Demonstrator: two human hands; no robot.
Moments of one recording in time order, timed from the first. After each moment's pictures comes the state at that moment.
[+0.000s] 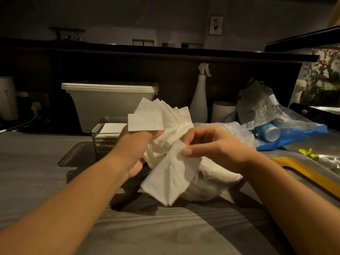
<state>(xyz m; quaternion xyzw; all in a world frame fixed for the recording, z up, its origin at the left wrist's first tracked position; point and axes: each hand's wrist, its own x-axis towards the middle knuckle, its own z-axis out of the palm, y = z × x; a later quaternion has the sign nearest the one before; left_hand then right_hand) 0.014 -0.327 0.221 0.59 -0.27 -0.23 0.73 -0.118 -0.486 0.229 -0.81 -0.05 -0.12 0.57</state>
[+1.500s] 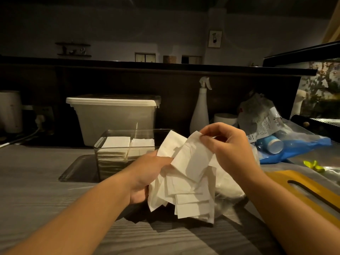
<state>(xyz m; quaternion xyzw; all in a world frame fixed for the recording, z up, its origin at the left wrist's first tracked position) 0.011 -0.332 0.210 0.63 -0.33 -0.37 0.60 -0.109 -0.484 0.228 -0.78 0.14 -0.46 0.40</state>
